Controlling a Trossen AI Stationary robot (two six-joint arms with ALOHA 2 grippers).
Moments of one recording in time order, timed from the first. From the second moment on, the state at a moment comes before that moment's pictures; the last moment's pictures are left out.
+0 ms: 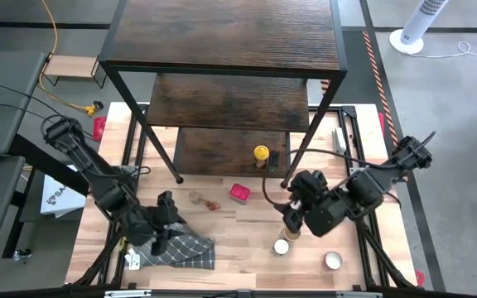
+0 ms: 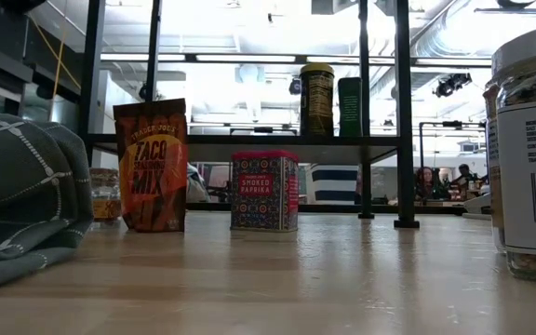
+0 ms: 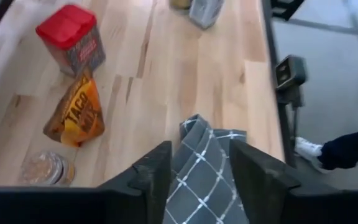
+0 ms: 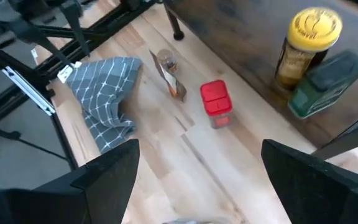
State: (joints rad) left arm -0.82 1.21 0.96 -0.64 -0.47 -0.77; right arm 0.58 1.57 1.75 -1.21 0.59 1.15
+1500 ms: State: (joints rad) left arm -0.86 1.07 0.96 -0.63 -0.70 -0.91; right arm 0.62 1.98 1.75 -1.12 0.14 1.06
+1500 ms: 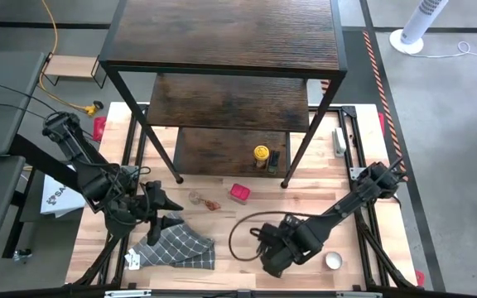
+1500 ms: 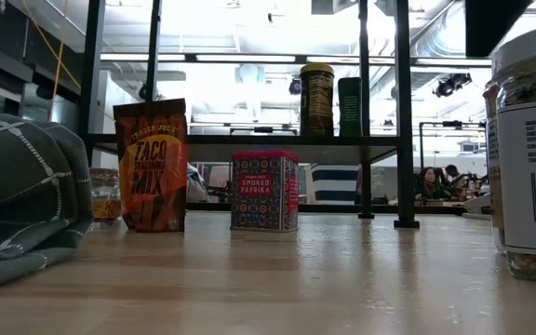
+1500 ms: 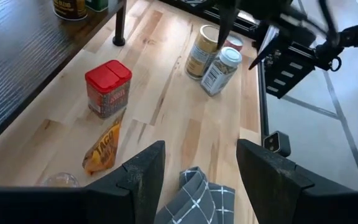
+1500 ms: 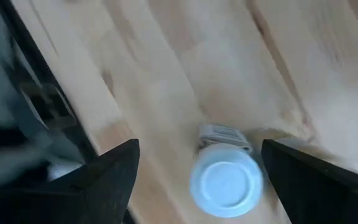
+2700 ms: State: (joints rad) left arm -0.86 1.17 0.96 -0.62 -0.69 -0.99; right arm 0.63 2.11 1.75 -1.14 0.03 0.19
